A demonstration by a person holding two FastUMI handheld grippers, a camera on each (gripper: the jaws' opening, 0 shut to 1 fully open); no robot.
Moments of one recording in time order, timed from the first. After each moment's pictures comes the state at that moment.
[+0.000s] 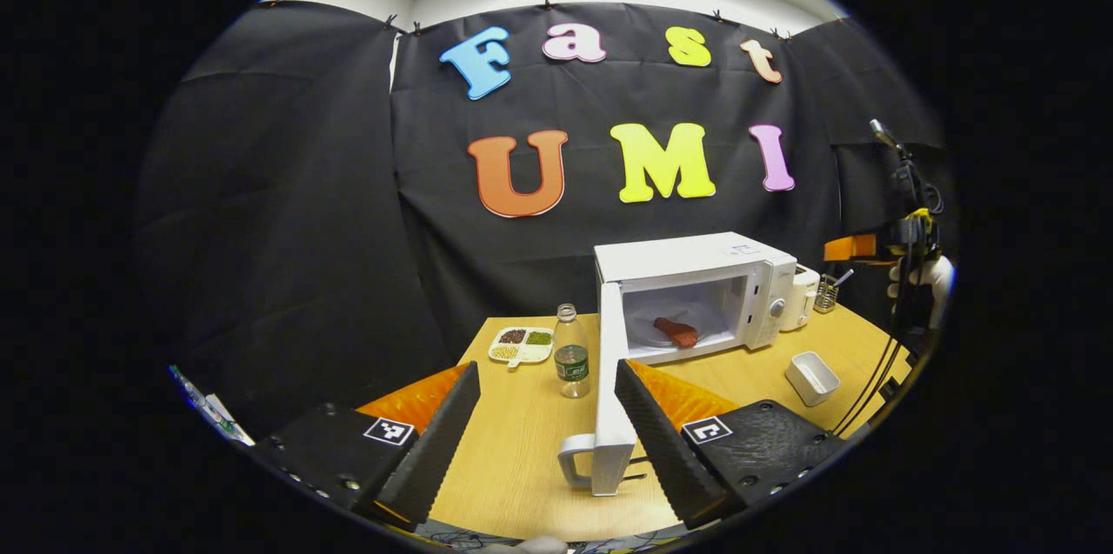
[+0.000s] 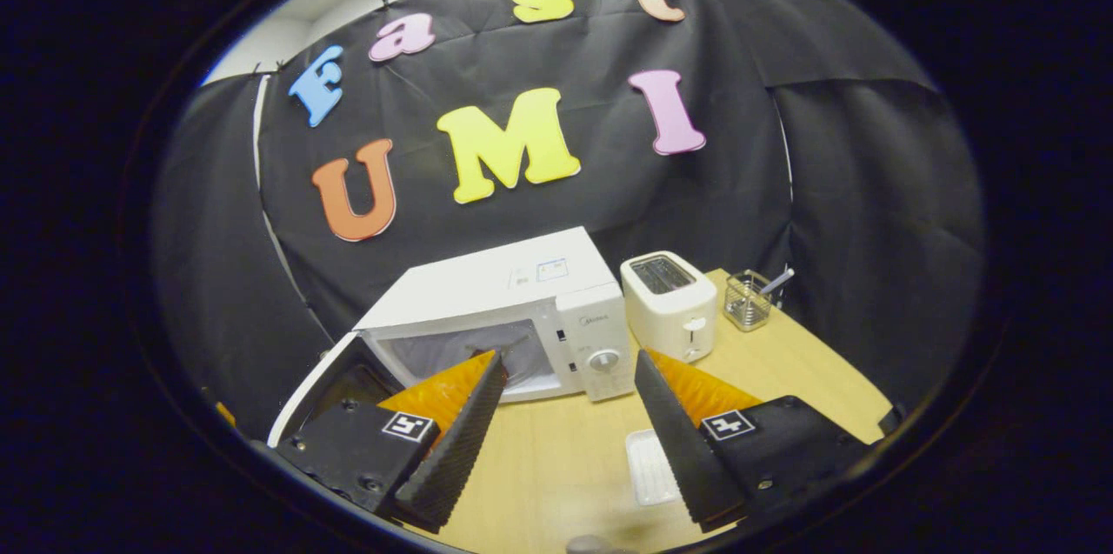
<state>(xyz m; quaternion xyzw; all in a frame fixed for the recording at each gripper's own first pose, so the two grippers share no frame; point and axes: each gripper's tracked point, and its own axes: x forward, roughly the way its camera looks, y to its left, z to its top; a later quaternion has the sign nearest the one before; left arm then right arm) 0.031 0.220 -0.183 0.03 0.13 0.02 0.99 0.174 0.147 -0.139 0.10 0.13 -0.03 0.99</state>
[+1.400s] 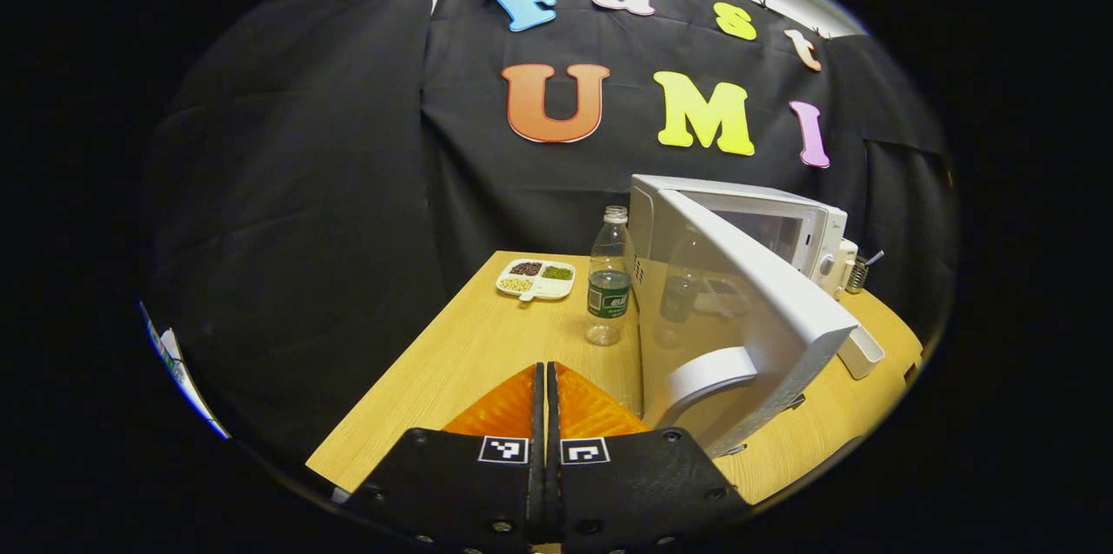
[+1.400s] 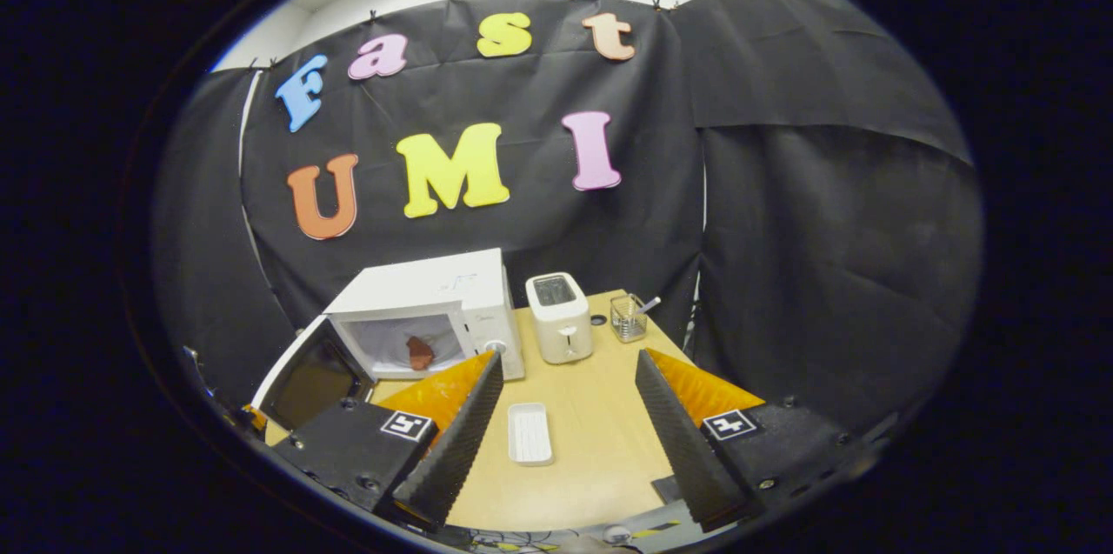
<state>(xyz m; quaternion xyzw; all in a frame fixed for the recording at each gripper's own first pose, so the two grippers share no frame) 0.067 0.253 -0.332 -0.03 0.19 0.02 0.98 0.033 0.031 -0.095 0.07 0.14 -0.12 0.98</state>
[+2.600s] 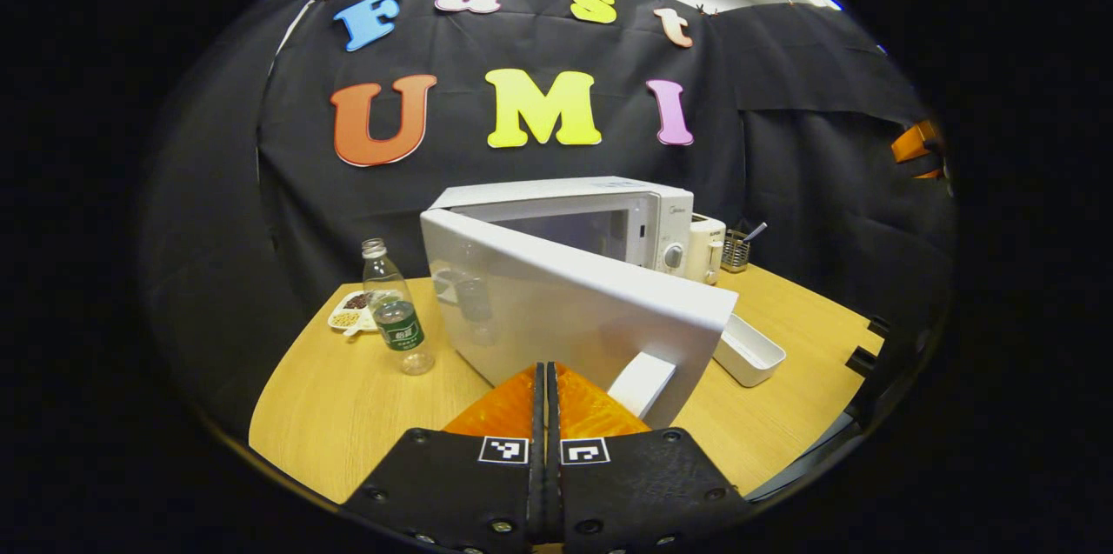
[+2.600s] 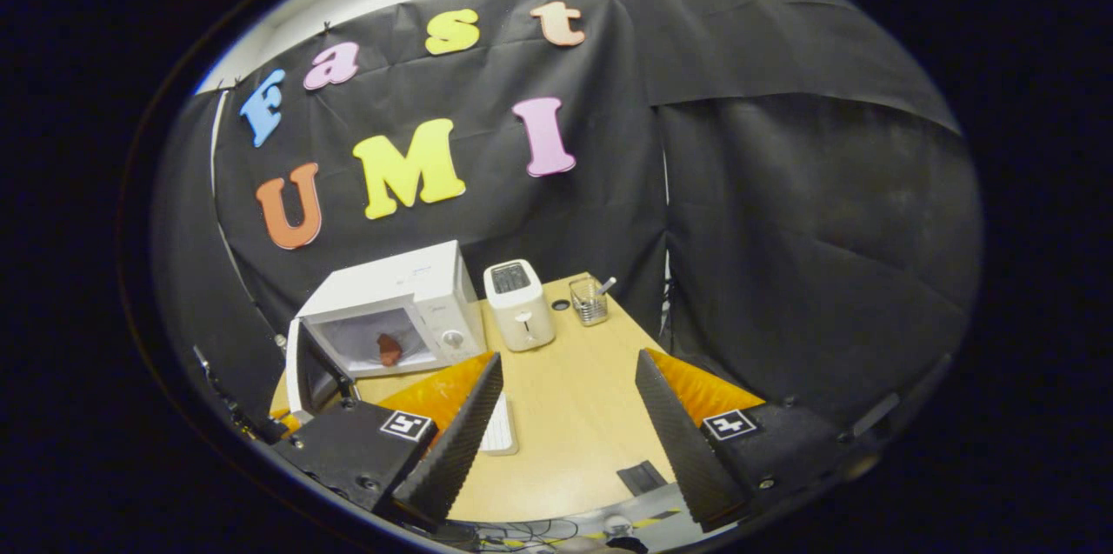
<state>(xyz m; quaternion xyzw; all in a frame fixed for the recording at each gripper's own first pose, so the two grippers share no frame) 0.090 0.035 -0.298 0.02 0.17 -0.17 0.97 0.008 -0.043 -0.112 0.12 0.16 -0.16 0.97</state>
